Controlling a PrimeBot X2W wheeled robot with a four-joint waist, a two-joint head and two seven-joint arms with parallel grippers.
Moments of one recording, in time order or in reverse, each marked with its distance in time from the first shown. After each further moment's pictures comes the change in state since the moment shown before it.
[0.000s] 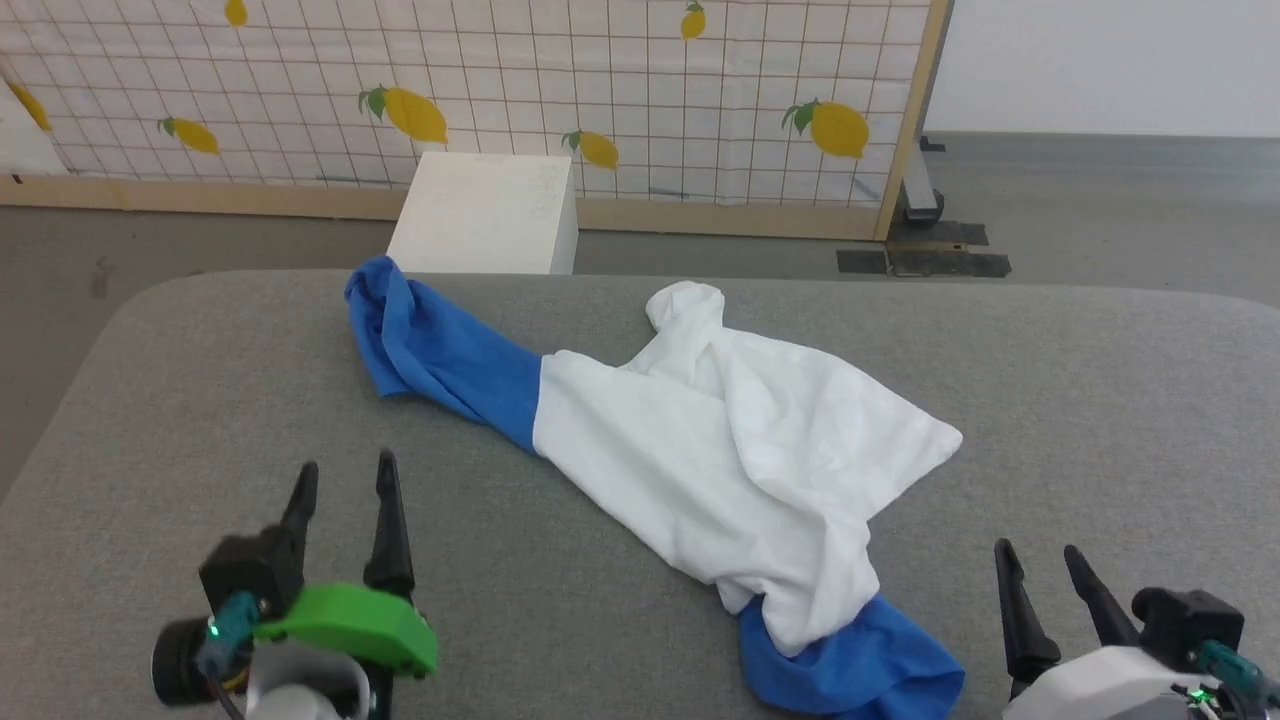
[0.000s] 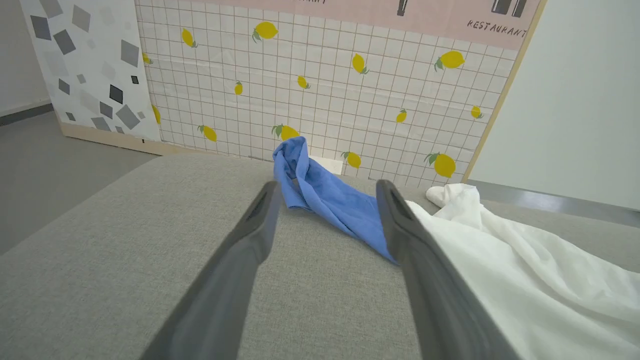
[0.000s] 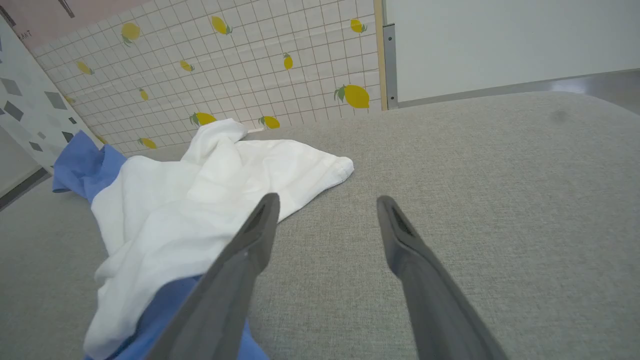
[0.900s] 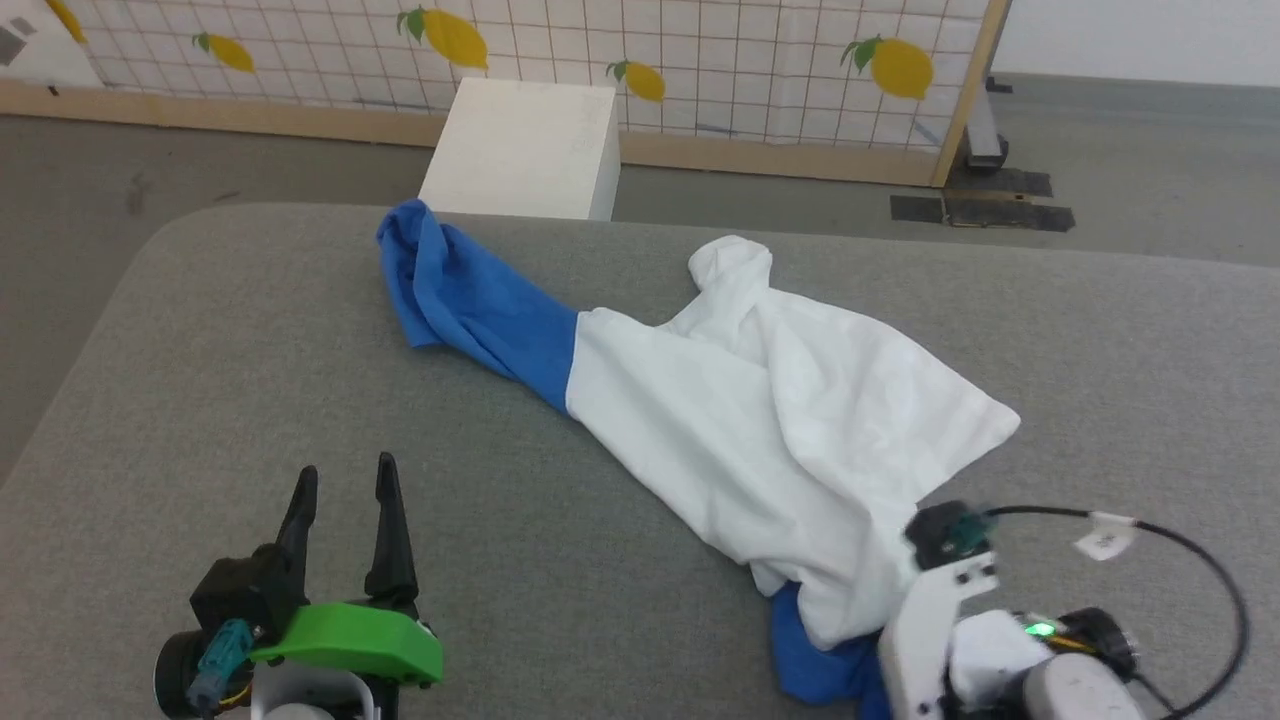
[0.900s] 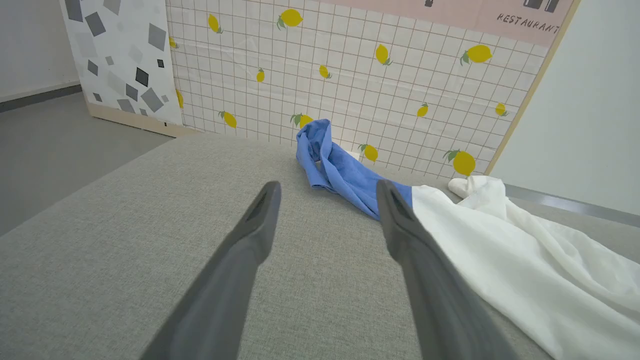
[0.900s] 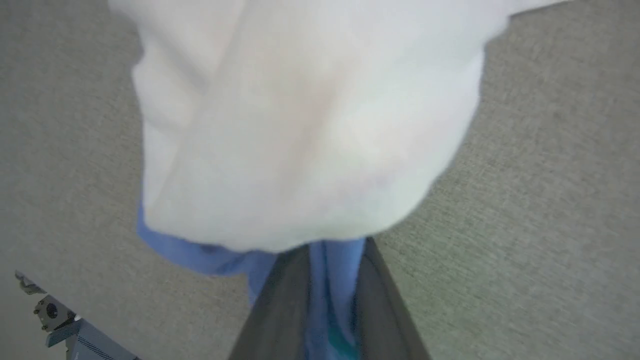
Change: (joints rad) left arm 0.078 -0.145 0.171 -0.061 0.162 -0.118 0.000; right arm -0.146 0.002 0.238 -0.036 -0.124 0.001 0.939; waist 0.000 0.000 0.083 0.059
